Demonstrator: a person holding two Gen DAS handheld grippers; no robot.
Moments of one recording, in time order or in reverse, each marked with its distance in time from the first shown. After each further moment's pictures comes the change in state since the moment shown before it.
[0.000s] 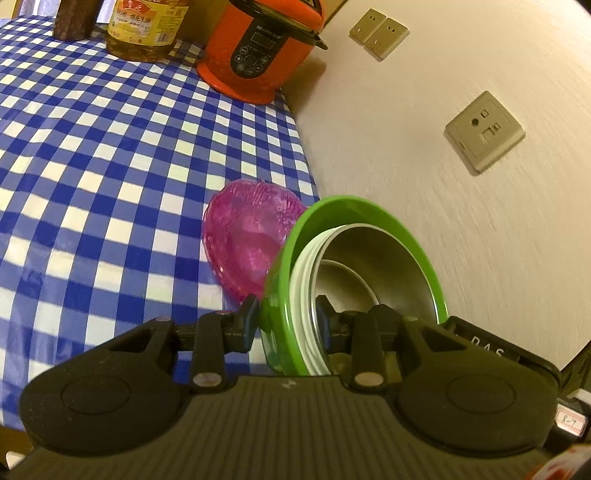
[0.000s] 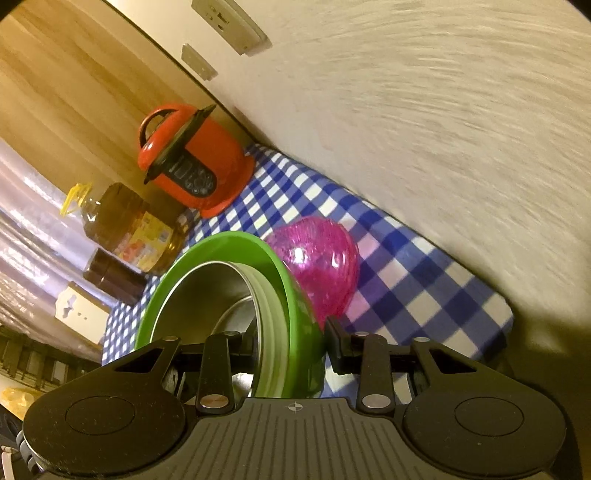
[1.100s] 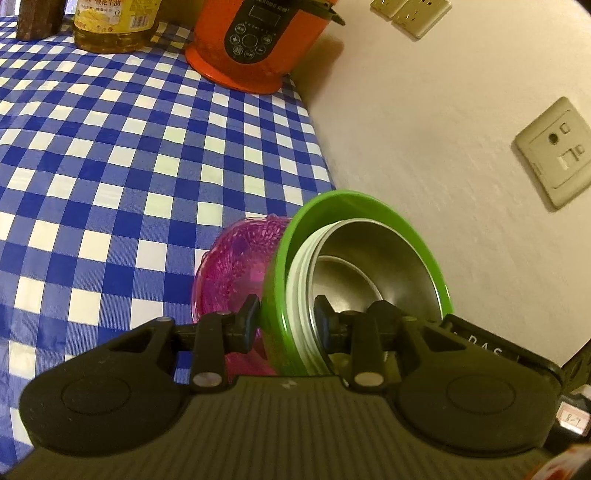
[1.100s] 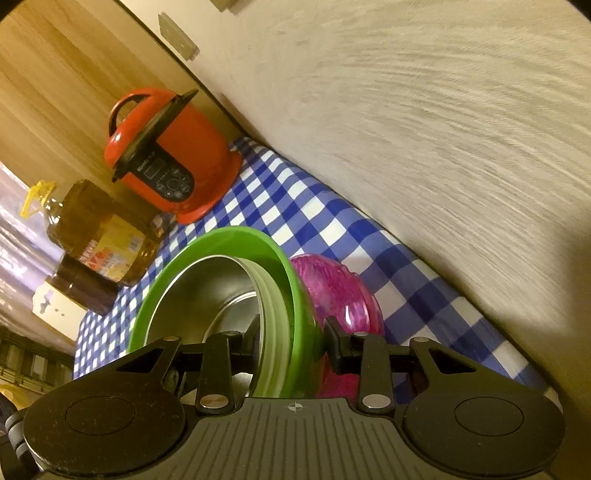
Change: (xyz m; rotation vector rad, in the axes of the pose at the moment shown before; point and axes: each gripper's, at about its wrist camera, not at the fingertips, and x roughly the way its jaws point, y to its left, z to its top) left arm 0.098 0.011 0.067 0.031 0.078 0.041; right arm 0.098 0.008 0.053 -0.043 0.039 -0.053
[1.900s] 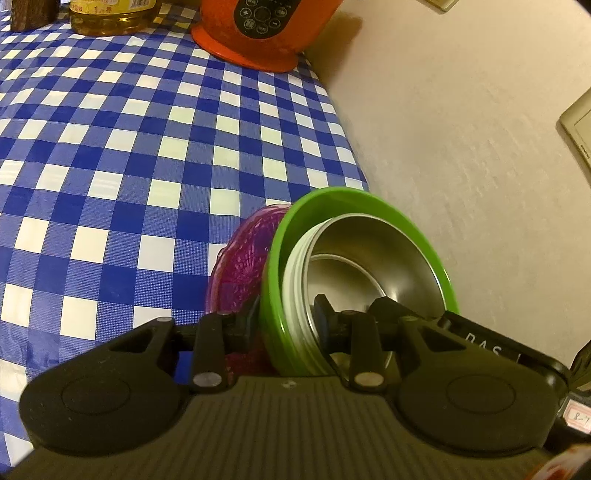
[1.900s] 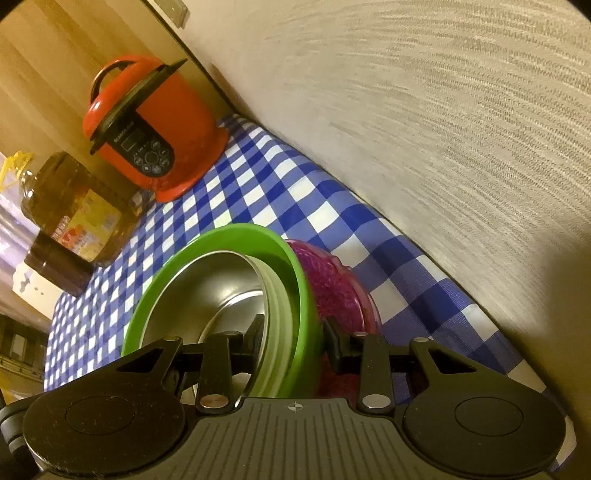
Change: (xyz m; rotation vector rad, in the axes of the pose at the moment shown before) left arm 0.037 0.007 0.002 0.014 0.039 0.052; right arm 0.040 -0.006 -0.004 -0.057 0.039 -0.052
